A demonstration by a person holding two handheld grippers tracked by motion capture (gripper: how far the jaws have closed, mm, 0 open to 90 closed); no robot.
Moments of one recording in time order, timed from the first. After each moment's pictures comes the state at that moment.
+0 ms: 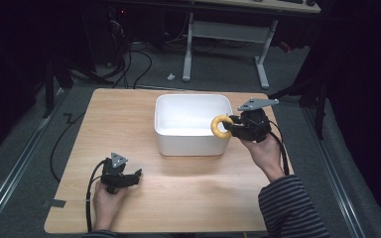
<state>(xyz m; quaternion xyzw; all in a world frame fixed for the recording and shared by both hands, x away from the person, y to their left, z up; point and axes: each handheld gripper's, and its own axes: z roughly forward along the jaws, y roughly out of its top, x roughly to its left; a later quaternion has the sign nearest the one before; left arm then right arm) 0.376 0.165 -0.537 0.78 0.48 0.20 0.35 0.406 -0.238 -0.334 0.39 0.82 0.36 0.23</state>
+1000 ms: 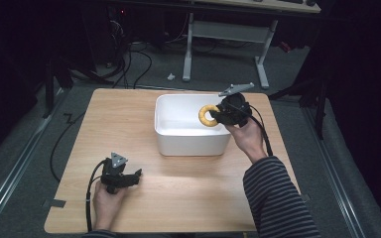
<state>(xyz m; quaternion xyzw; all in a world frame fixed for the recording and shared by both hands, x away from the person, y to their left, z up) 0.376 0.165 -0.537 0.78 0.48 0.20 0.35 0.456 -0.203 -0.337 0.39 0.83 0.33 0.23</state>
